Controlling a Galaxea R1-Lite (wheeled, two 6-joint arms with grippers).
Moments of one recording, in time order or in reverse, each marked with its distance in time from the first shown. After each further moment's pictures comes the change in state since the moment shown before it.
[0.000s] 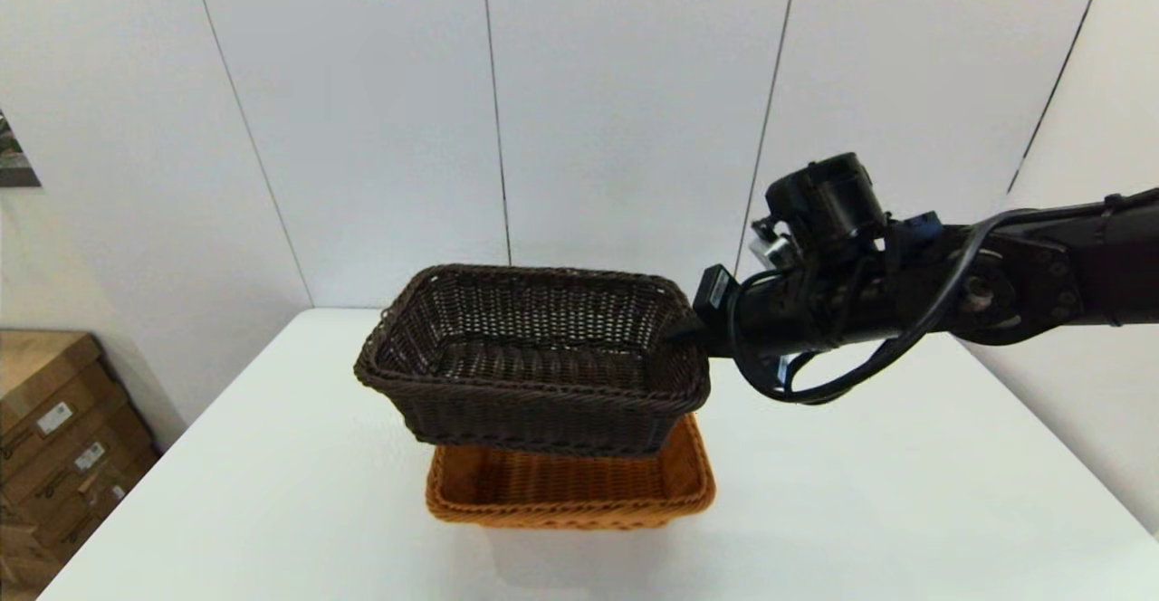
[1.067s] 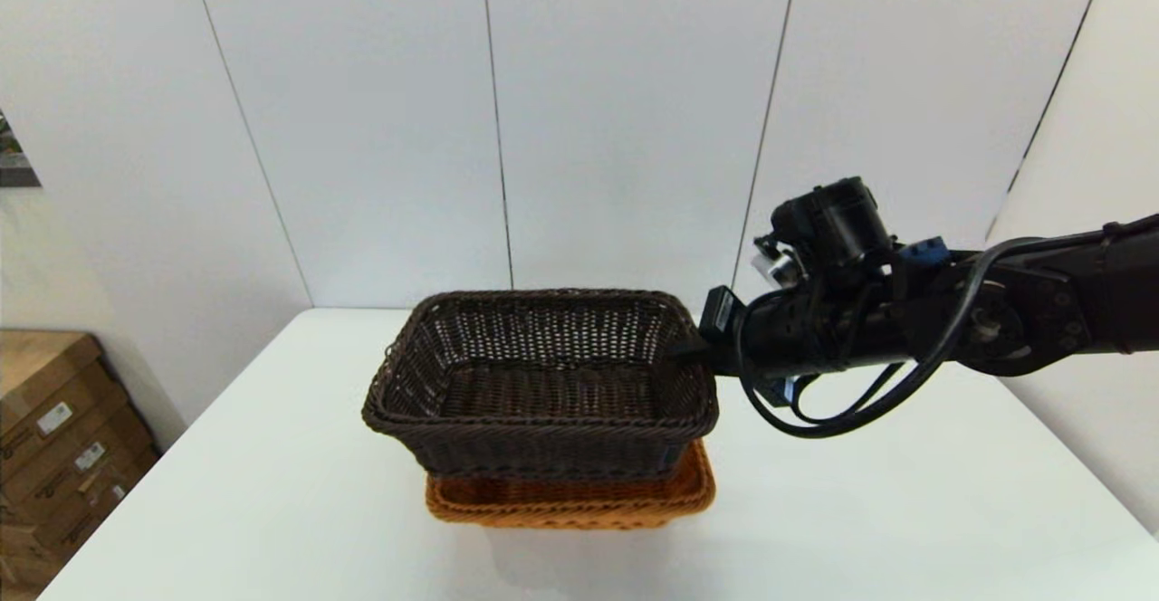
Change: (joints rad) left arm -0.001 0.000 0.000 0.000 0.000 0.000; right arm 0.000 -0.015 0.096 -0.082 -0.002 -0.037
